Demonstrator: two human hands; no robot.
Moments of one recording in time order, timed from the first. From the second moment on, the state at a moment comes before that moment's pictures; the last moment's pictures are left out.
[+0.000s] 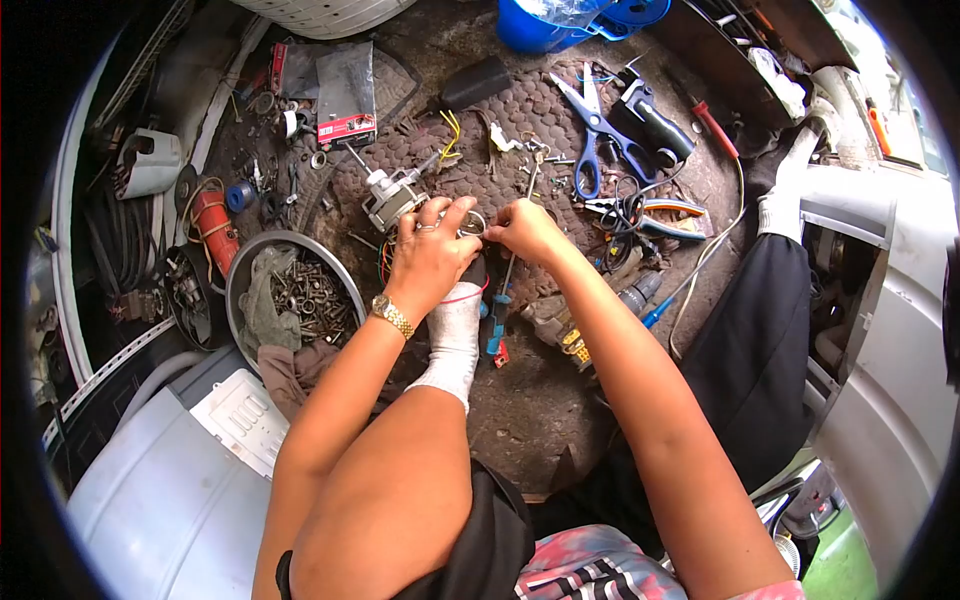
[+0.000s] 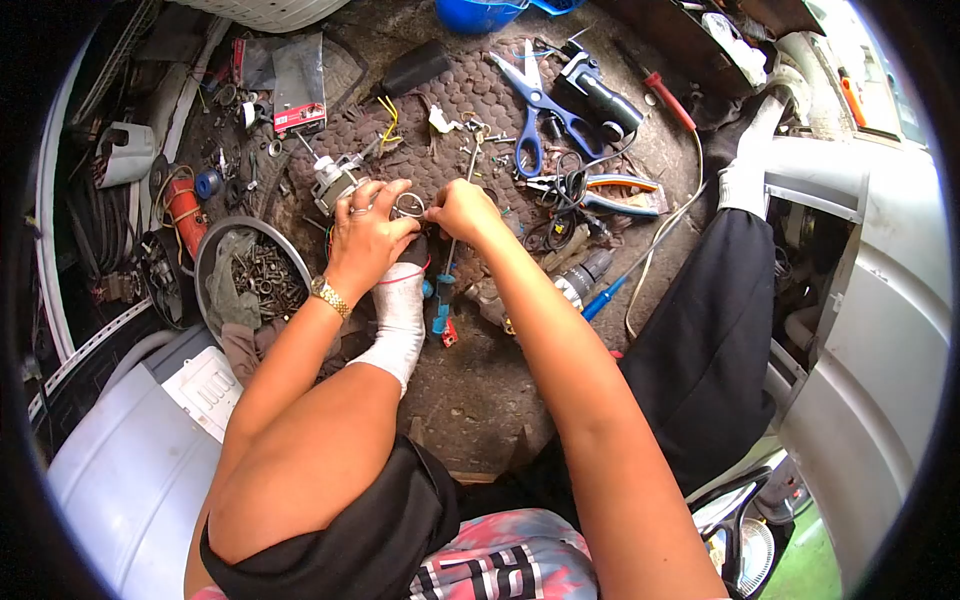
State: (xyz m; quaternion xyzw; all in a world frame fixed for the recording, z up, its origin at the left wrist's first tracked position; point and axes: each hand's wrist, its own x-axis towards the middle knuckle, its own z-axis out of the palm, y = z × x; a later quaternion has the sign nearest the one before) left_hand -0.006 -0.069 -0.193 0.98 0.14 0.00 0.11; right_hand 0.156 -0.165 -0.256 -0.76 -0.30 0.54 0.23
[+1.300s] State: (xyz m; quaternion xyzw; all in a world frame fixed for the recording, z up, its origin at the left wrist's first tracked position) left_hand -0.029 -0.085 -0.194 0.97 0.22 0.00 0.14; right_hand 0.110 -0.203 -0.234 -0.81 -0.29 0.34 0.38
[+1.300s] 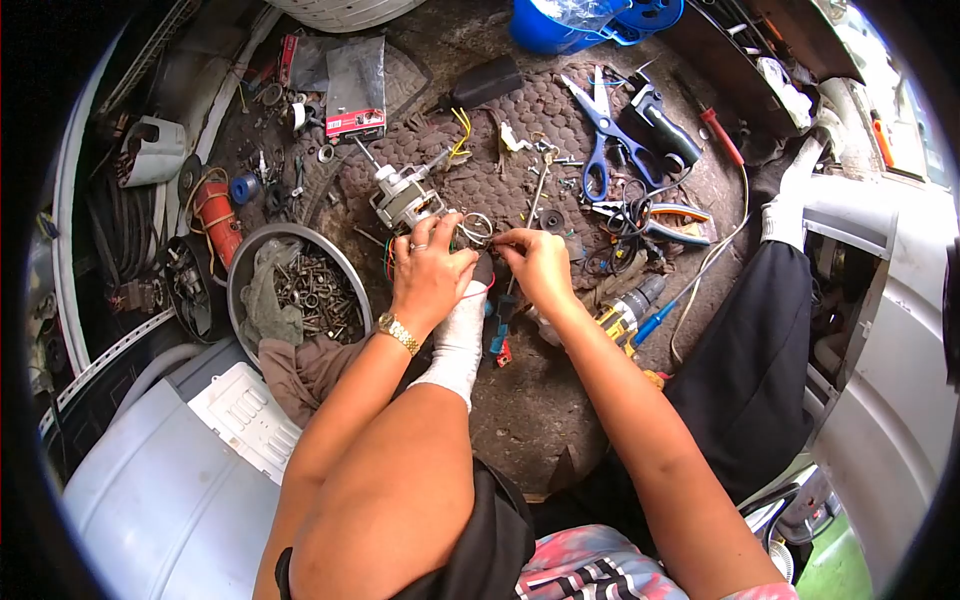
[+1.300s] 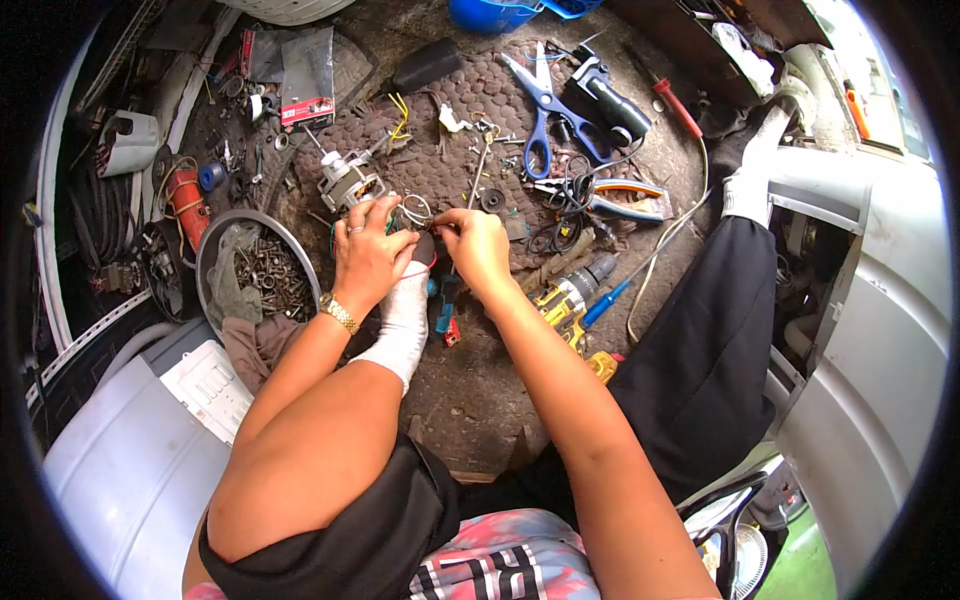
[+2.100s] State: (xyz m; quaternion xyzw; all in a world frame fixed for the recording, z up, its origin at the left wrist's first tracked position) left_hand -0.064 -0.063 -0.200 0.98 0.17 0.02 0.04; right_hand 0.100 -0.223 -0.227 -0.78 -0.47 0.25 0.32
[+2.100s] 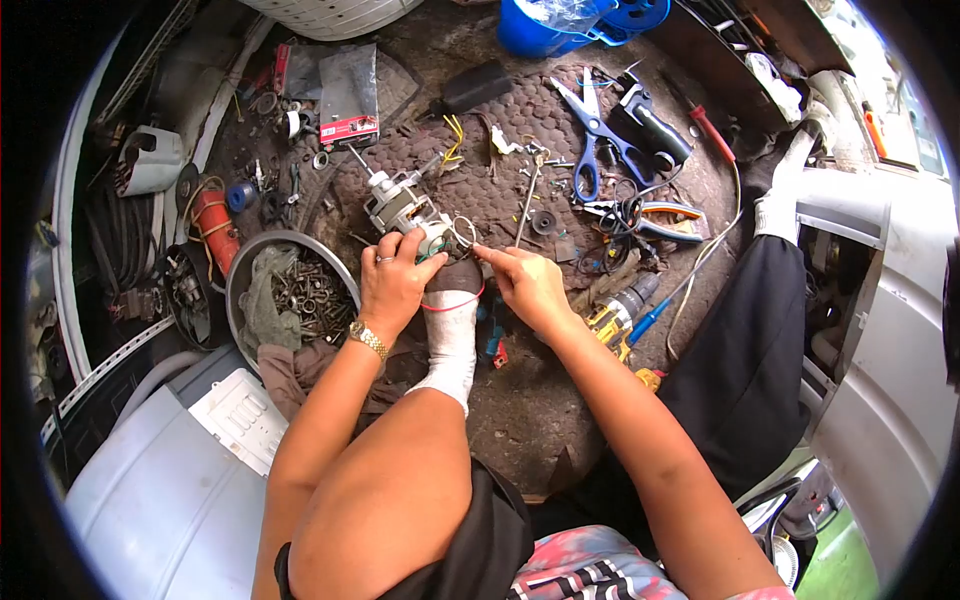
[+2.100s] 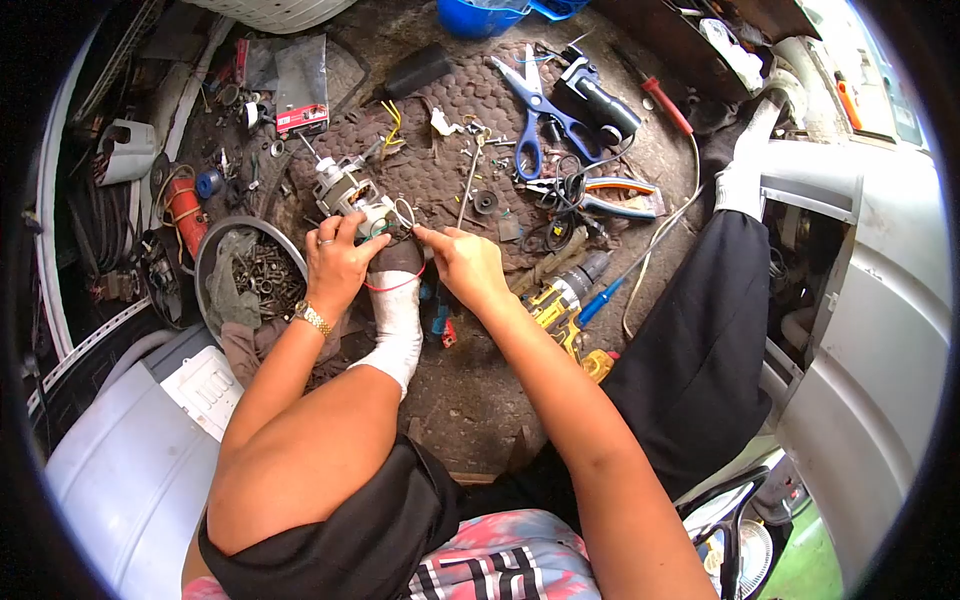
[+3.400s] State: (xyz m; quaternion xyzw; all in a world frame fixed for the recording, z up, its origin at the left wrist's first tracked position) left_hand -0.035 -0.059 -0.186 0.98 0.10 -0.13 0.07; right_hand 0.090 -0.226 -0.237 -0.81 -0.44 0.21 0.31
